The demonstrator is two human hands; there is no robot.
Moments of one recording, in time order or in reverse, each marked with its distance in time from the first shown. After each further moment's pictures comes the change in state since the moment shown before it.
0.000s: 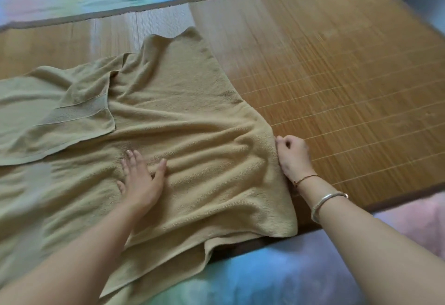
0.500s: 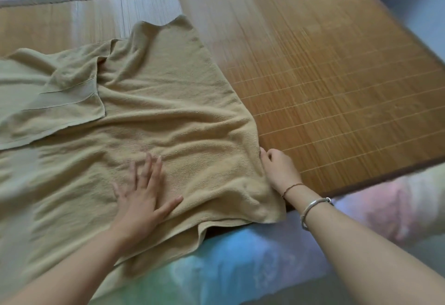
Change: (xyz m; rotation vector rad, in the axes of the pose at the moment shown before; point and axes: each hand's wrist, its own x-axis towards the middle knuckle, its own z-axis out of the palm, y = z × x) left_hand -0.067 -0.020 0.019 0.278 -0.114 0.386; right_hand -0.038 0.033 -0.007 -0.301 -0.223 0.046
